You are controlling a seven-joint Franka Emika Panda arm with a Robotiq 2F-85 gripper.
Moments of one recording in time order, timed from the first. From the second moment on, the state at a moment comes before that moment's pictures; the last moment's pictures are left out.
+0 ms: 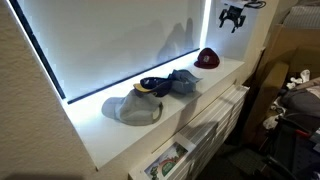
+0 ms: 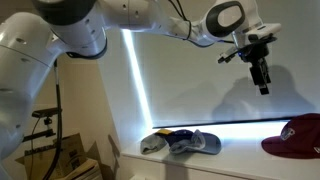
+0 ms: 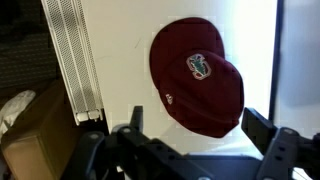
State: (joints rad) arm -0.40 0.59 -0.36 -1.39 0.37 2.16 0.83
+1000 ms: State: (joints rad) arm -0.44 0.82 -0.34 -1.23 0.41 2.31 0.99
